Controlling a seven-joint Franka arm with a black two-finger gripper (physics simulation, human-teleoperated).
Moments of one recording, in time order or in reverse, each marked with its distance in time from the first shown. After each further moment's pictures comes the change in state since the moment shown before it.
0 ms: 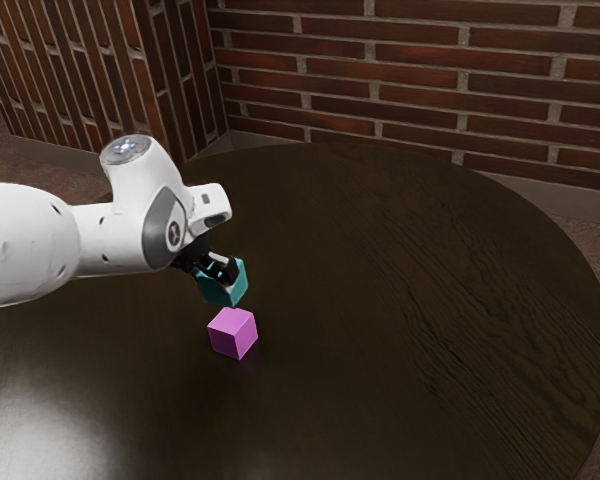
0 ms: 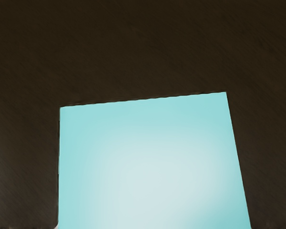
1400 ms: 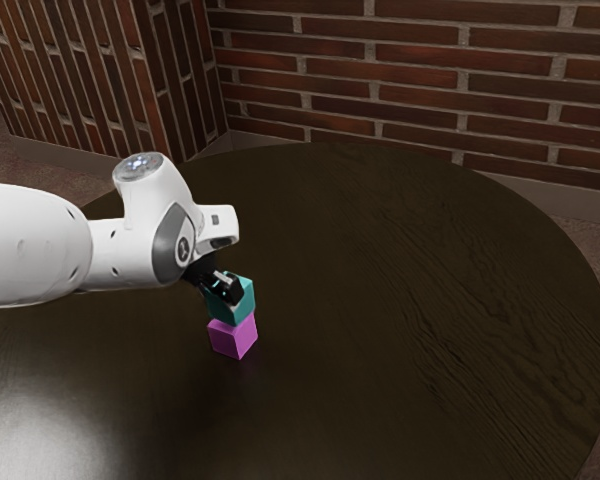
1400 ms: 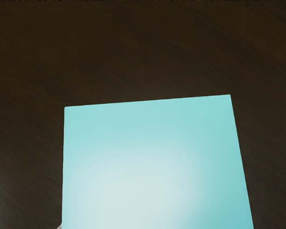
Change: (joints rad) arm 0.100 -0.026 -0.135 -0.010 0.000 0.037 0.149
